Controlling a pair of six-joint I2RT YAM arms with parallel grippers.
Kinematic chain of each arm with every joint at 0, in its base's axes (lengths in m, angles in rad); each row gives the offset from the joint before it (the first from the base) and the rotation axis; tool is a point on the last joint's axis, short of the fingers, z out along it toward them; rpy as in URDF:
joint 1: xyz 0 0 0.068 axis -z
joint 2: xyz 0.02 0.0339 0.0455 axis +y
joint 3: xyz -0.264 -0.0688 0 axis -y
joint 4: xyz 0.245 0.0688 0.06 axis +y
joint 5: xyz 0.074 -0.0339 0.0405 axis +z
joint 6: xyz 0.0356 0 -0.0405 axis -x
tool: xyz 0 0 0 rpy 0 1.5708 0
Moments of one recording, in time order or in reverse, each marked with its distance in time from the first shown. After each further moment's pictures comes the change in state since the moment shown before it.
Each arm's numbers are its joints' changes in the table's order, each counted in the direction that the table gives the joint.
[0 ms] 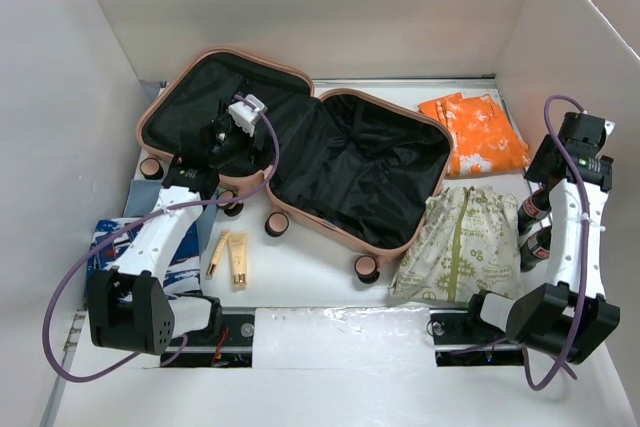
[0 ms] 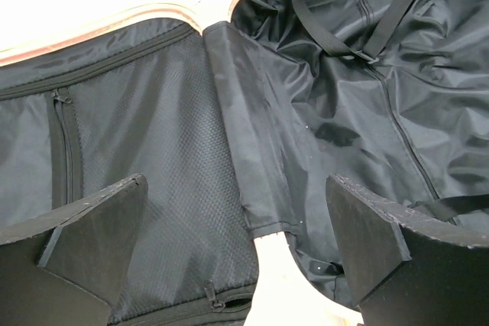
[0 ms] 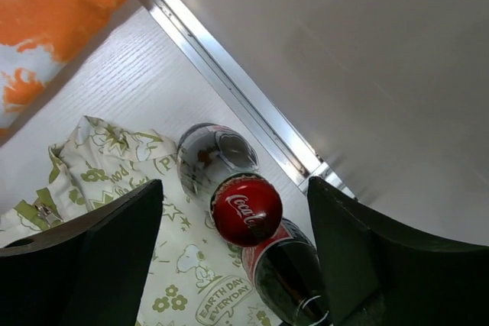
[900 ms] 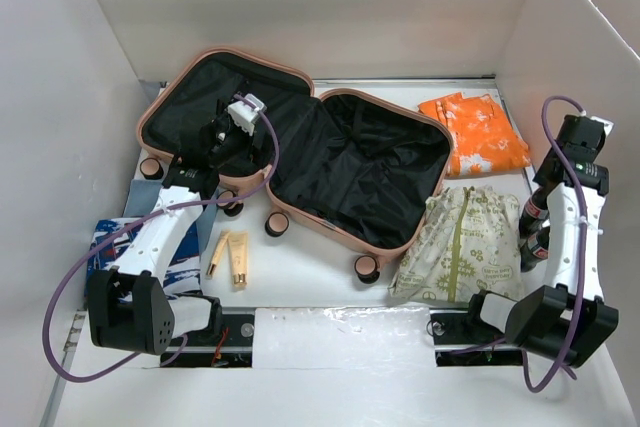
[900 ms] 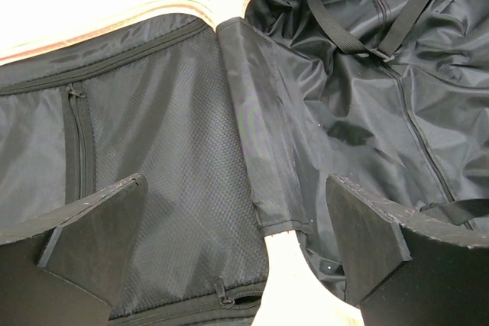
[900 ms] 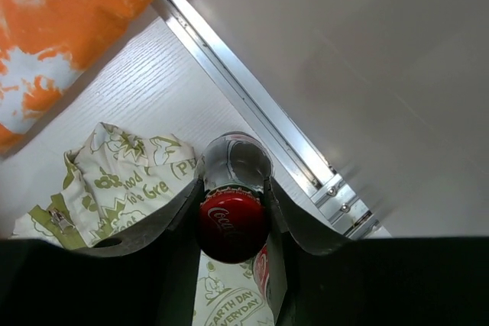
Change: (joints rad) left arm 0.000 0.000 0.000 -0.001 0.040 -0.014; right arm 0.003 -0.018 -0.050 -0.092 0.040 0.006
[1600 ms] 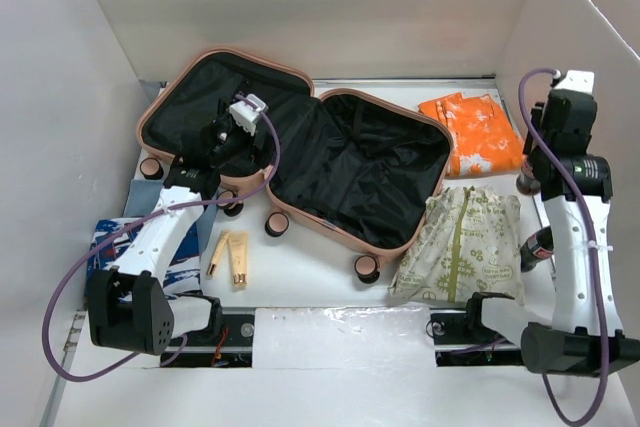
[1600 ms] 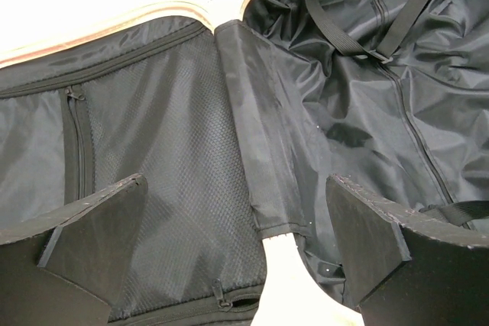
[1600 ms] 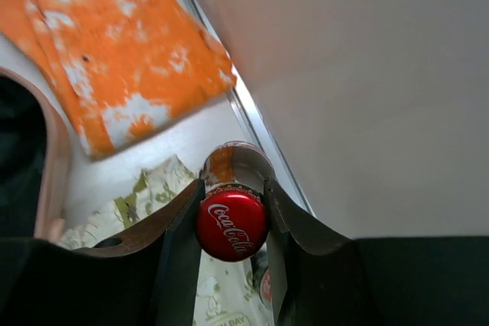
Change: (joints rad) left arm 0.011 0.000 0.000 -0.004 0.008 0.001; right arm -0.264 -0.087 0.189 0.021 -0.068 0.146
